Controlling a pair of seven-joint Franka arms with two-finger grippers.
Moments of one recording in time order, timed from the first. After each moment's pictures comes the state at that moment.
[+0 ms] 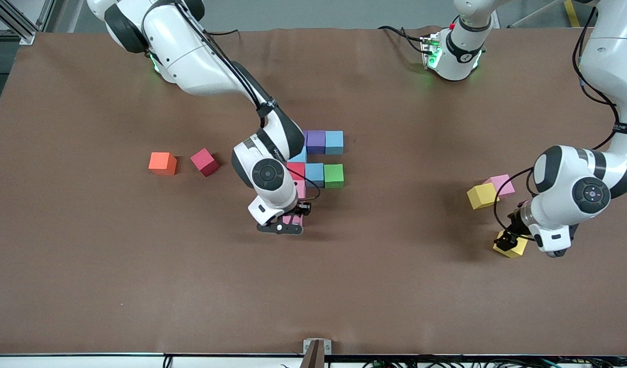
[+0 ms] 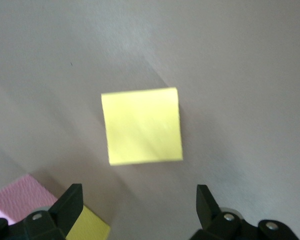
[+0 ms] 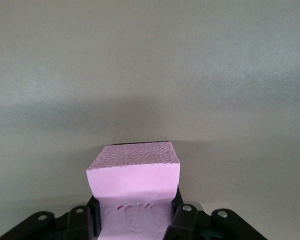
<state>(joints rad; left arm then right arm) 0.50 0.64 -0.52 -1.75 0.45 2.28 -1.17 0.62 0.87 0.01 -1.32 0.06 2.20 0.68</state>
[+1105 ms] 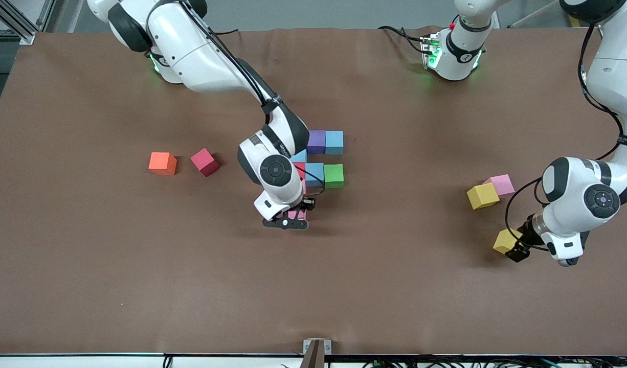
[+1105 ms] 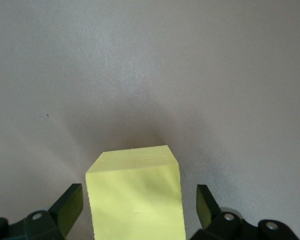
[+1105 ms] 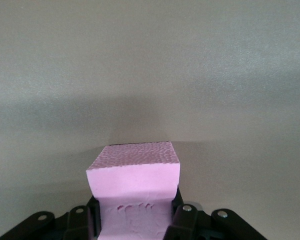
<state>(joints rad) 0.54 0.75 -0.50 -1.69 0.51 2.41 -1.14 0.65 0.87 0.01 -1.32 0.06 2.19 0.71</state>
